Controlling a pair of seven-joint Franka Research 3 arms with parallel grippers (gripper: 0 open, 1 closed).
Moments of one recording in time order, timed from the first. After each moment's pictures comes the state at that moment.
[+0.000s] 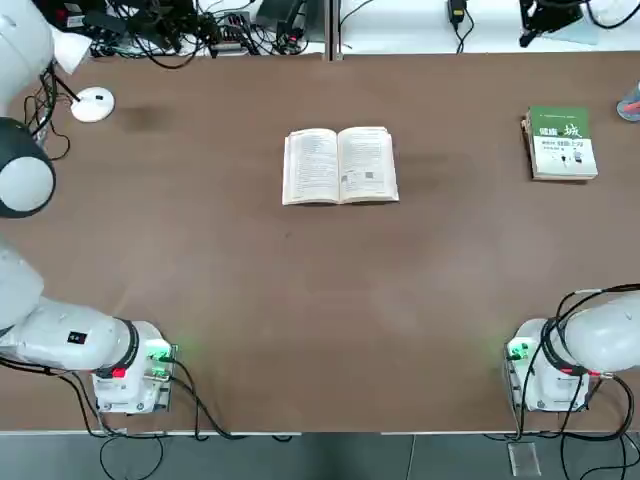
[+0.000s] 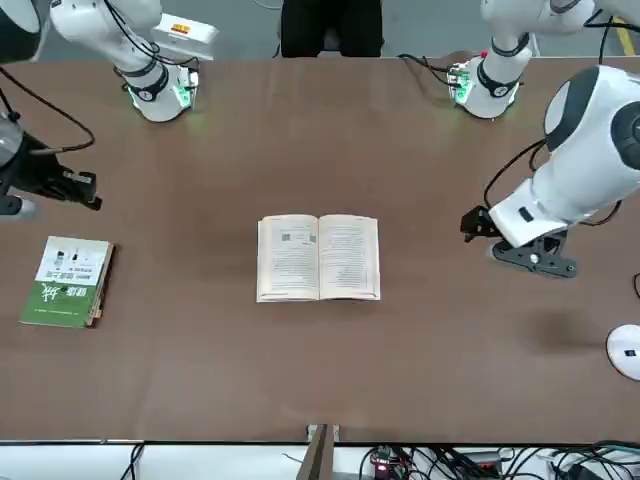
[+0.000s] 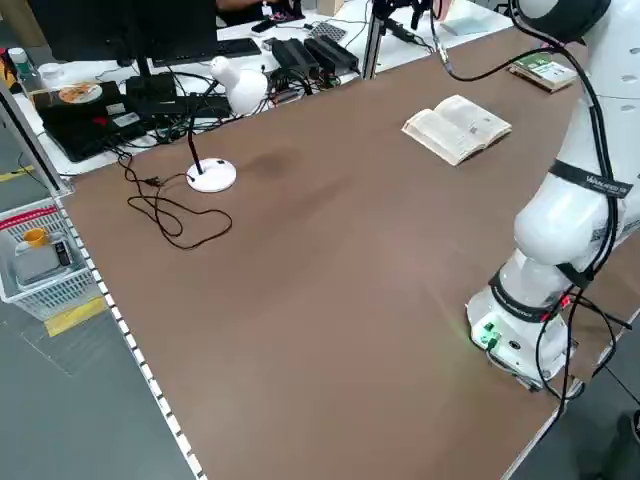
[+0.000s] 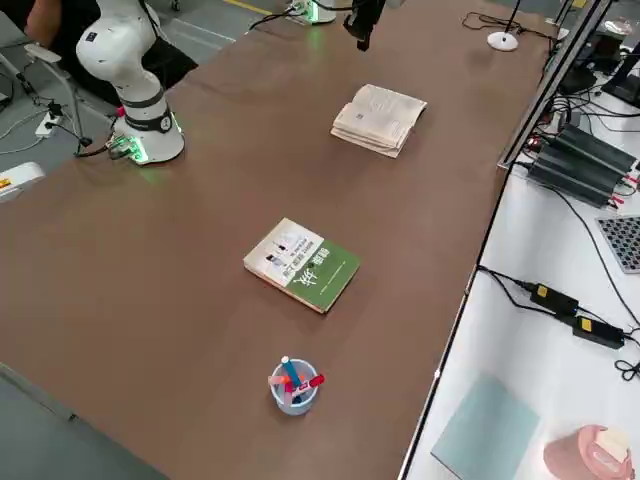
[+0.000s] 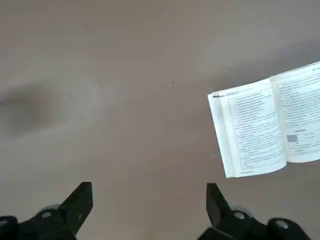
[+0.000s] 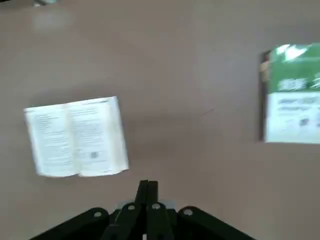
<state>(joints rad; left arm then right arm) -0.21 0.32 -0.14 -1.40 -0.02 1.74 -0.06 0.28 0.07 -0.14 -1.57 0.25 1.65 0.25</state>
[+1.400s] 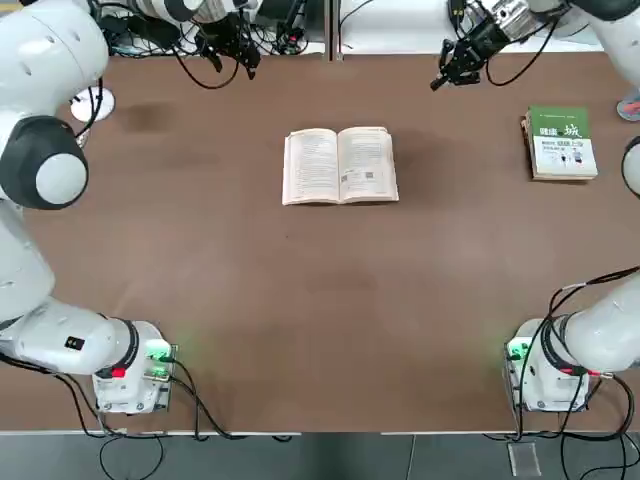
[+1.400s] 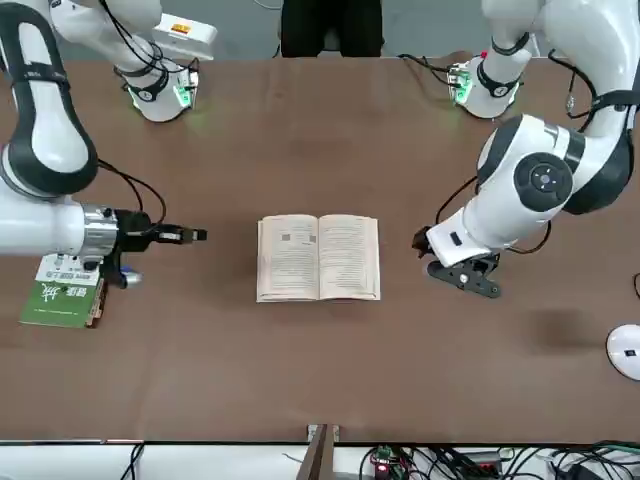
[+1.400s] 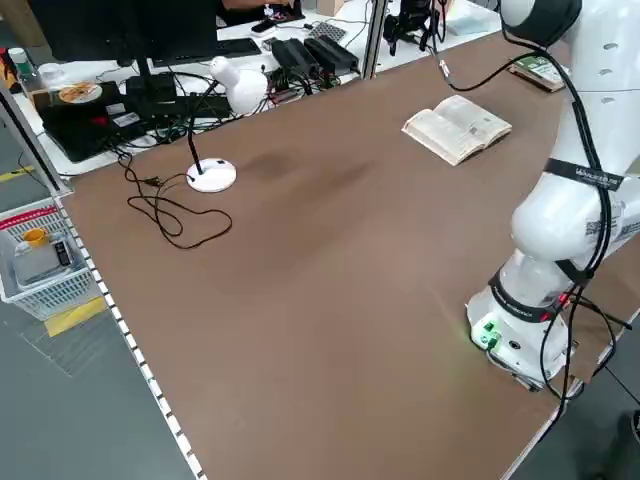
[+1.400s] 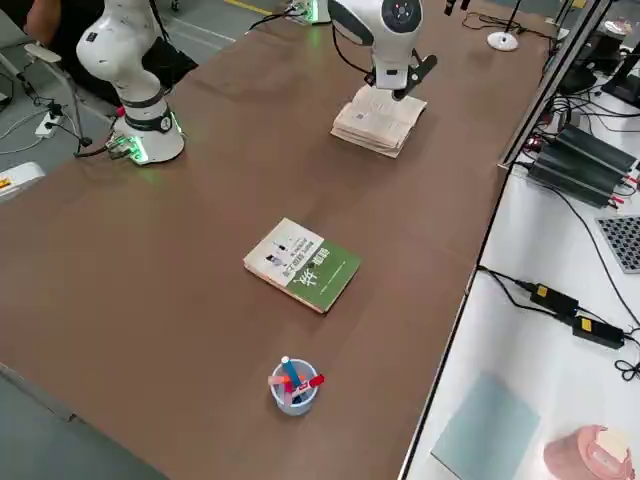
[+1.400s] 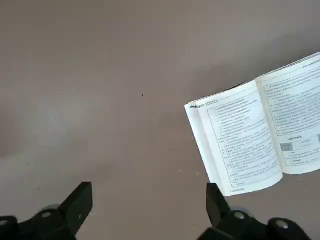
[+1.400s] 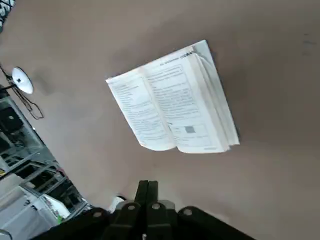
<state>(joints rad) -0.29 0.45 -0.14 -1.40 -0.02 1.87 -0.06 0.30 0.34 -0.13 -1.66 0.83 1.78 0.19</state>
